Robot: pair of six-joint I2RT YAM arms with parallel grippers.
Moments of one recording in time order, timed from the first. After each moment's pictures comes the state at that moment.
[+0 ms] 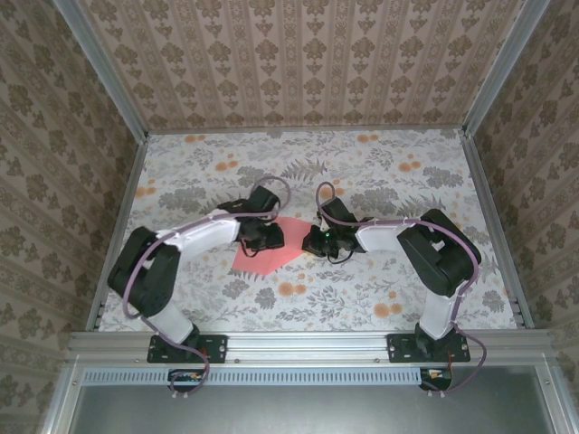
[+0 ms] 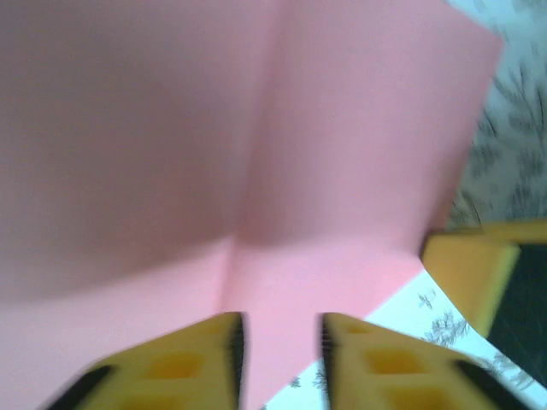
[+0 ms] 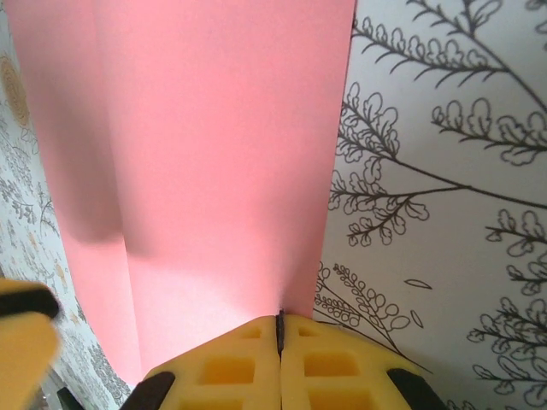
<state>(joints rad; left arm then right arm) -0.64 1.59 0.96 -0.56 0.14 -0.70 0.60 1.83 0.89 -0.03 -0.39 0.93</state>
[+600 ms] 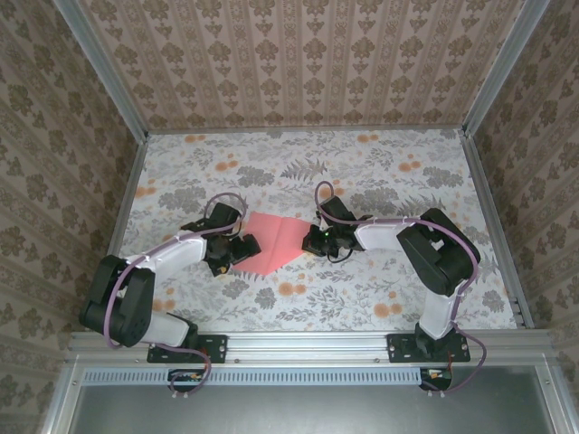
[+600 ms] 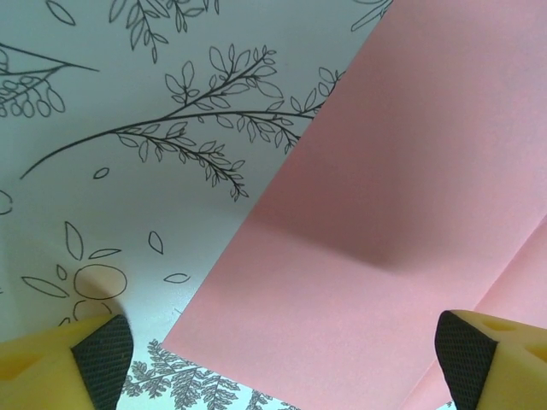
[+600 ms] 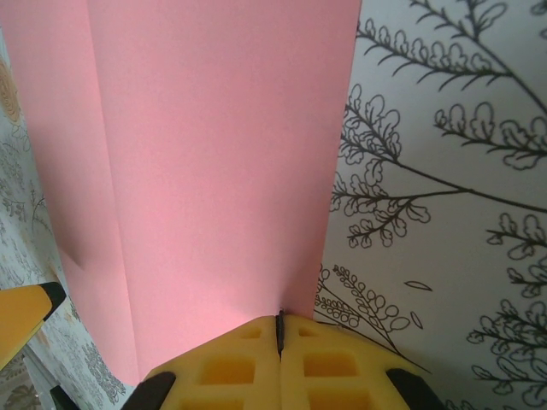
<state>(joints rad) -0.46 1.40 0.69 -0.55 0.13 -0.83 0.60 1.84 0.91 -0.06 -0.39 0.92</state>
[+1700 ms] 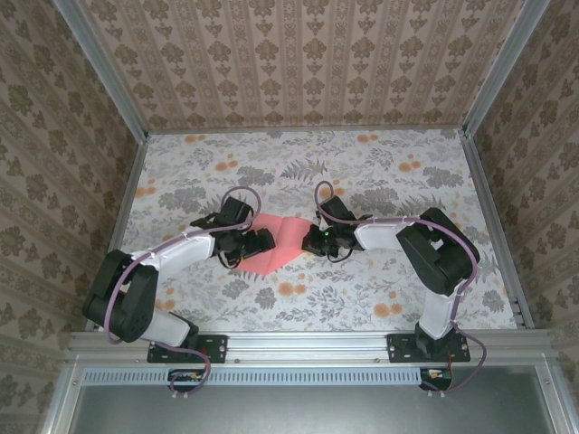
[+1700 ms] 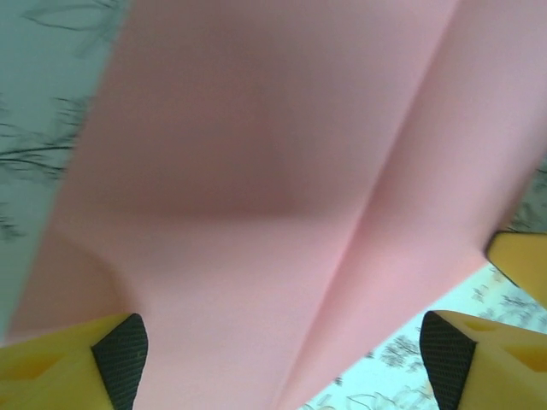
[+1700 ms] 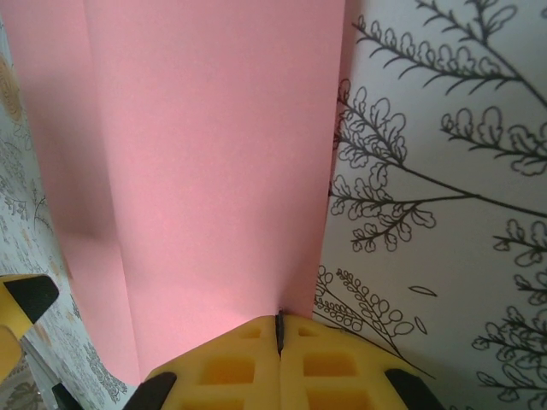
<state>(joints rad) -0.55 1.43 0.76 -0.49 0.17 -0.77 0.60 1.84 0.92 -0.06 -0.40 0.91</state>
